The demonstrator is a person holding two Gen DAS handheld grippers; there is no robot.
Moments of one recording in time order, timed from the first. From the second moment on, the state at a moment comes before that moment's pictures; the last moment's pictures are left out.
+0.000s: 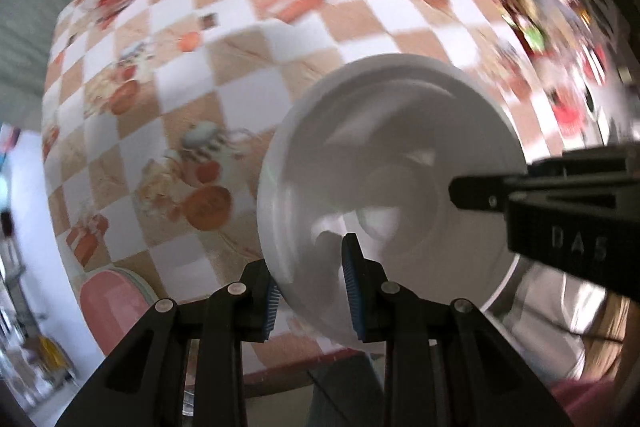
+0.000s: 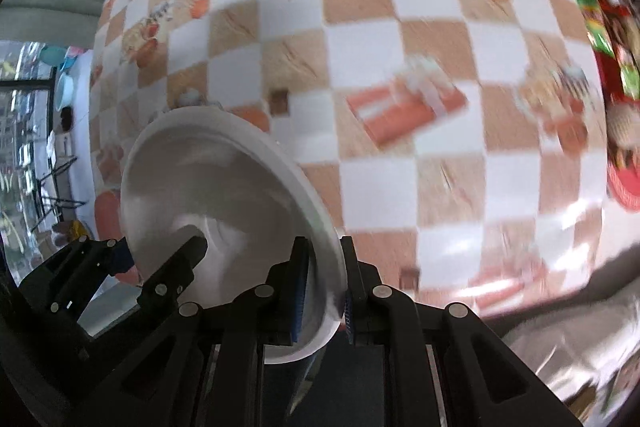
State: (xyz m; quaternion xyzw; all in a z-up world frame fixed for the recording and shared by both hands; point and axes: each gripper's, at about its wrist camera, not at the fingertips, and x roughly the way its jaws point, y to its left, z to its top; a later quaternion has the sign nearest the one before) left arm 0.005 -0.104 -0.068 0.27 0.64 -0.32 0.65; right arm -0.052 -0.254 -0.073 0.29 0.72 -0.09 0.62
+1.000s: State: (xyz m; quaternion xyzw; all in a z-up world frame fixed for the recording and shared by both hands) left arm -0.025 -0.086 -0.081 0.29 0.64 -0.35 0.62; right arm -0.093 -0.222 -0.086 0.30 0.73 -0.15 0.59
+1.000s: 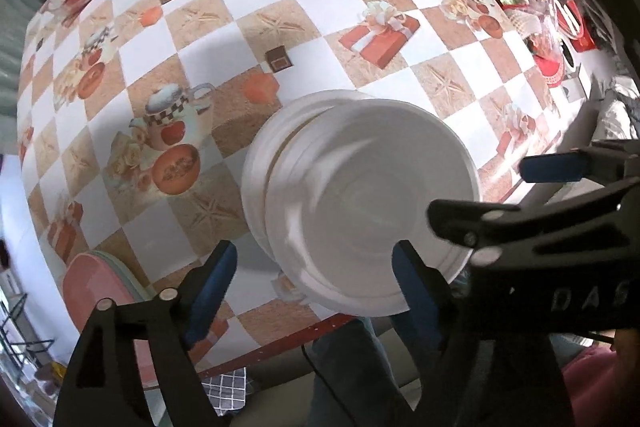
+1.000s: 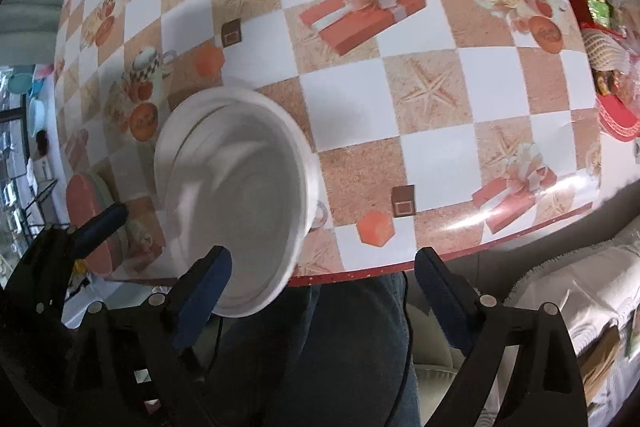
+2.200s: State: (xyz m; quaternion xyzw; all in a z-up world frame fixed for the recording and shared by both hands) left arm -0.008 -0.045 -0.062 0.29 0.62 -0.32 0.66; right arm -0.123 -0.221 -0.068 0.37 0.67 -0.22 0.60
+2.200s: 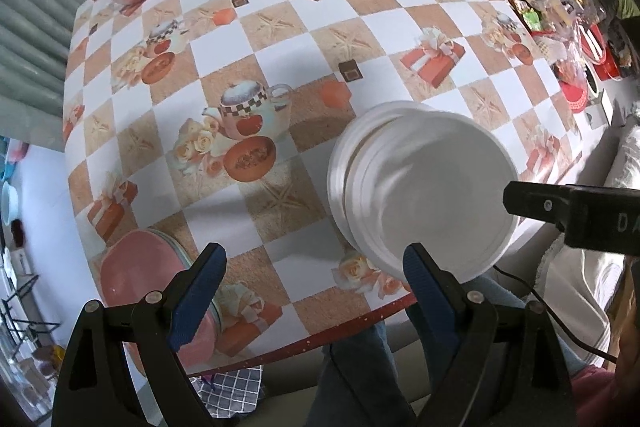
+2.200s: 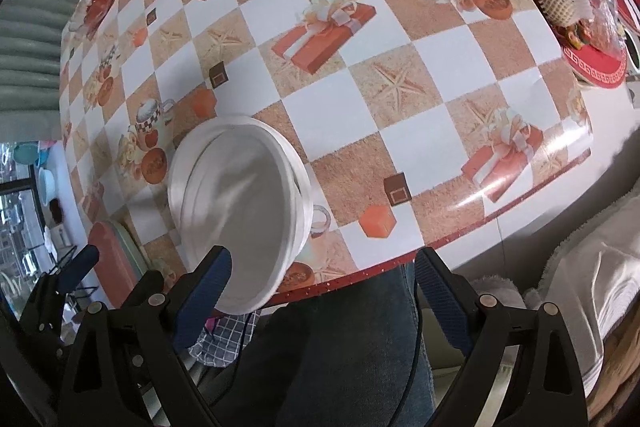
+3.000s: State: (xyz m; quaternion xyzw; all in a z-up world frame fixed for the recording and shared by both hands) left arm -0.004 -0.052 -0.089 0.24 0.67 -0.26 0.66; right arm -0.131 -0.252 -0.091 0.37 0.69 -0.19 0.59
